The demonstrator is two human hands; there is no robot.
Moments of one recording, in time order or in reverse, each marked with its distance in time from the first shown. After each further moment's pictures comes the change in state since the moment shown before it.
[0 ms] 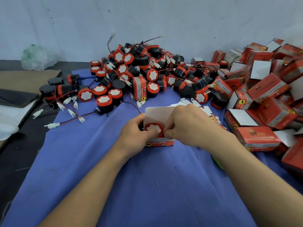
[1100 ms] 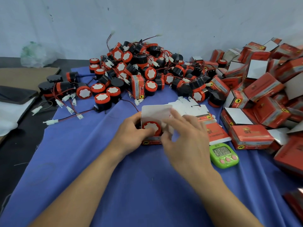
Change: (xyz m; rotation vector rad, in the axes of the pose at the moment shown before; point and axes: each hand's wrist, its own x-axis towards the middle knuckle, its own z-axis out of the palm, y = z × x) left_hand -0.004 0.002 0.001 -0.026 -0.014 0.036; right_hand -0.045 -0.015 0.072 0.370 0.744 0.090
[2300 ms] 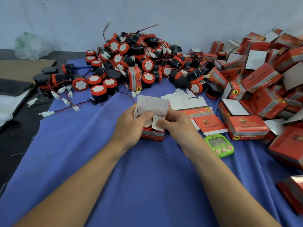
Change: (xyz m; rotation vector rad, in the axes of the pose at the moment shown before) left_hand -0.010 0.010 0.018 -0.031 0.153 -0.040; right_hand 0.022 0.036 0.027 0.866 -0.507 0.579
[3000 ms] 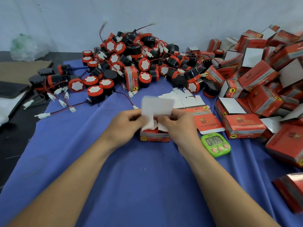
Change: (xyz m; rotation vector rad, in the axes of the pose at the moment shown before) left_hand 0.007 -0.007 -0.018 0.072 -0.251 0.058; right_hand -0.001 0.005 0.001 0.041 0.214 -0.051
